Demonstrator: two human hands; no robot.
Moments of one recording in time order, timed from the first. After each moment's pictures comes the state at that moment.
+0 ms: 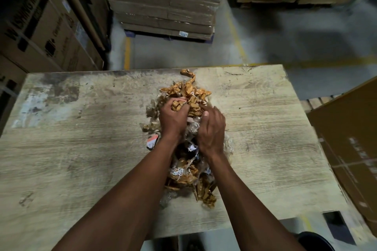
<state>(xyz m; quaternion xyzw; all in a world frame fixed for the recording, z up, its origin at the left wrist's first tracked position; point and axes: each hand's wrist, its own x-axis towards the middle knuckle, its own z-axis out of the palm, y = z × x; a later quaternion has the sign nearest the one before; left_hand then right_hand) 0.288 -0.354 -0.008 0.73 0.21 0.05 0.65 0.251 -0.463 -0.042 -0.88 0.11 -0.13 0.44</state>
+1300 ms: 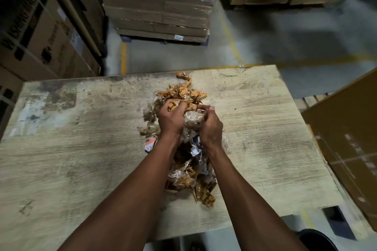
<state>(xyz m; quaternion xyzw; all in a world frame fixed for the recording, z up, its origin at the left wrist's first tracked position) 0.295 -0.363 -0.001 0.63 0.27 0.00 0.73 0.265 -0.465 -0.017 -0.73 0.24 -0.04 0.63</state>
